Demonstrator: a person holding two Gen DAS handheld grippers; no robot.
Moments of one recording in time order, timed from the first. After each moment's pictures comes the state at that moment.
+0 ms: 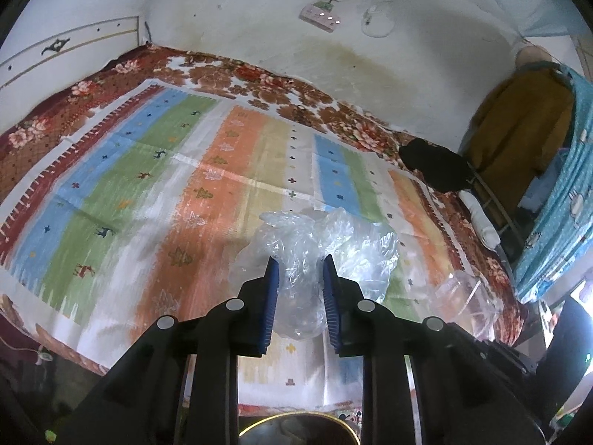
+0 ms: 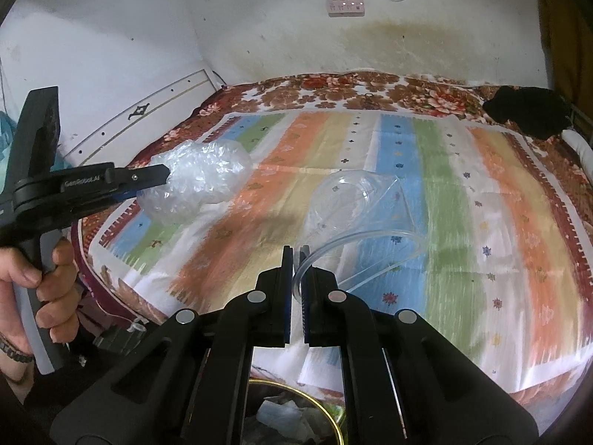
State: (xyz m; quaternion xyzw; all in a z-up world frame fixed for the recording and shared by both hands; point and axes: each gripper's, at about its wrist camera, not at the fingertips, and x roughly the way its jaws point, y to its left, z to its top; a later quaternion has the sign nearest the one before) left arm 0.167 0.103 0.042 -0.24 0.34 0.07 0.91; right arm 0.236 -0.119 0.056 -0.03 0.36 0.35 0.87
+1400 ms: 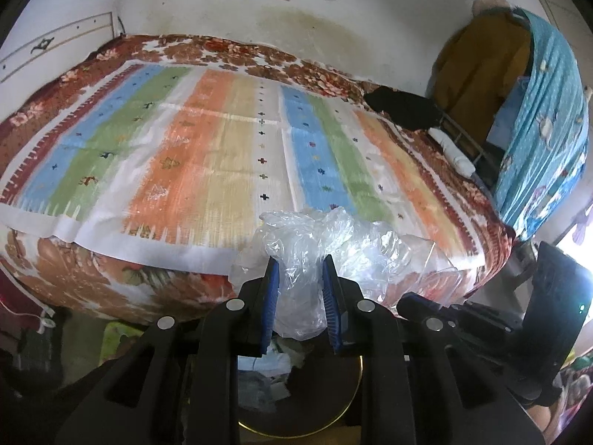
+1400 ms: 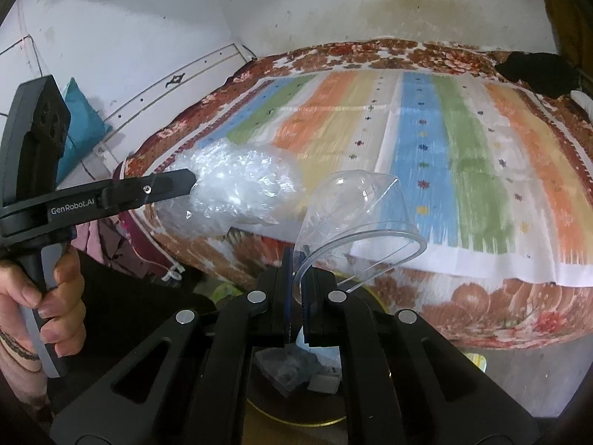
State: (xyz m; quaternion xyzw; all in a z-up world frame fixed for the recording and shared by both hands) left arm 0.031 0.010 -0.004 -0.20 0.38 0.01 0.90; right arm 0.097 -0.175 0.000 -0.02 0.40 0.39 0.83
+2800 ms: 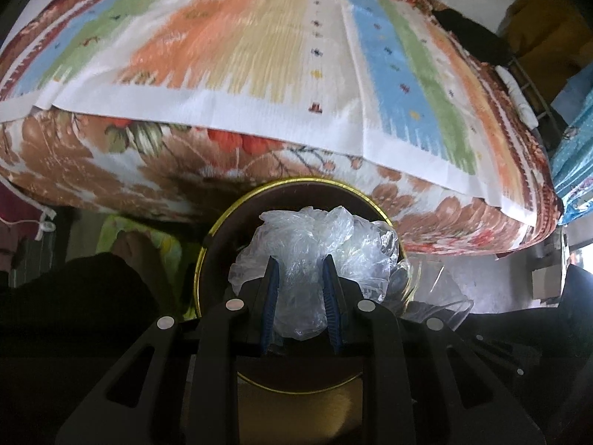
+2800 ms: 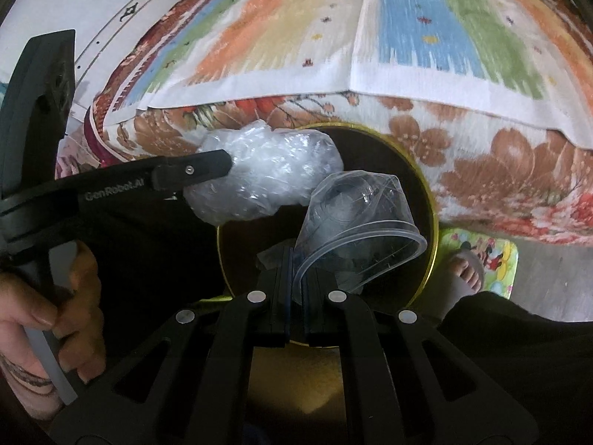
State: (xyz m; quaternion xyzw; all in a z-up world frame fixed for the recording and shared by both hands) left arm 0.052 -0.009 -0.125 -0.24 0.56 0.07 0.79; right arm 0.086 -0.164 -0.109 -0.03 0.61 0.34 0.72
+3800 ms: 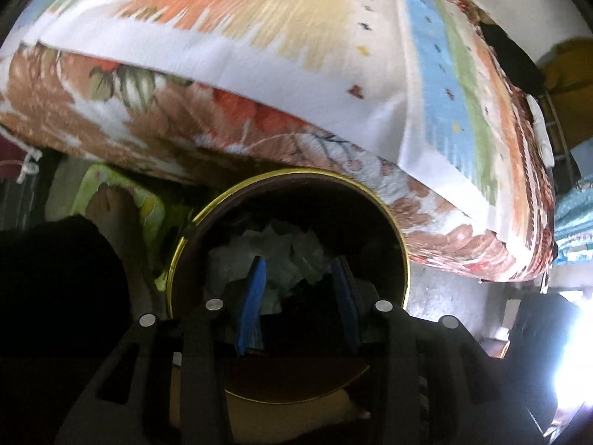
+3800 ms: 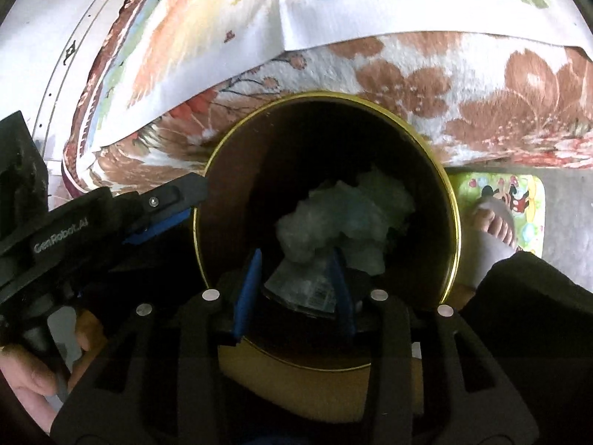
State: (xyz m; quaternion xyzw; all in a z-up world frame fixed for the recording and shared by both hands) left arm 0.077 0.007 -0.159 -0.33 0.59 0.09 0.73; right arm 0.132 -0.156 -0.157 0.06 0.68 0.27 0.68
